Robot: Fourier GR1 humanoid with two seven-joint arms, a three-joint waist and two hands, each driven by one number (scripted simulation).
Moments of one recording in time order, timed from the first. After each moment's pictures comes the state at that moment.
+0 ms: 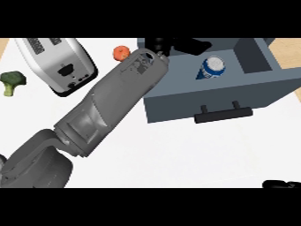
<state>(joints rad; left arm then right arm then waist) -1.42 0.00 -0.62 -0.35 0.53 0.75 -0.05 0.11 -0.06 -0.24 -2.14 -0.09 0.20 0.15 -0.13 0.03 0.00</state>
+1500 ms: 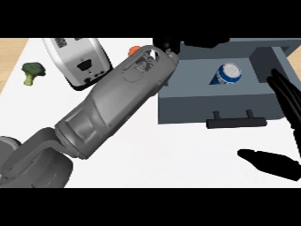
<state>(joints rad) -1.44 0.00 -0.61 -0.45 0.70 0.84 -0.11 -0.04 -0.26 0.01 -2.07 0.70 0.12 0.01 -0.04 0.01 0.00</state>
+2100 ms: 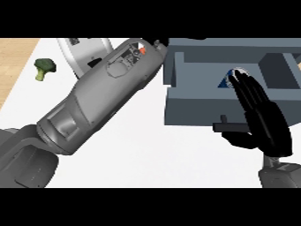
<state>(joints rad) -1.41 0.08 -0.60 -0.54 0.65 0.83 -0.01 -0.14 -0.21 0.10 -1.68 1.01 -0.10 -0.03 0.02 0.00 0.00</state>
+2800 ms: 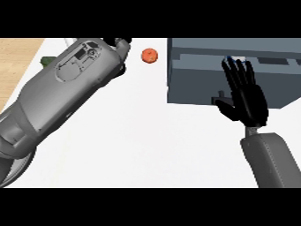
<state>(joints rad) -1.27 0.30 -0.62 -0.86 0.57 0.80 0.18 -0.38 -0.16 0.01 -1.20 1.12 -0.37 -0.11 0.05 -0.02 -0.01</state>
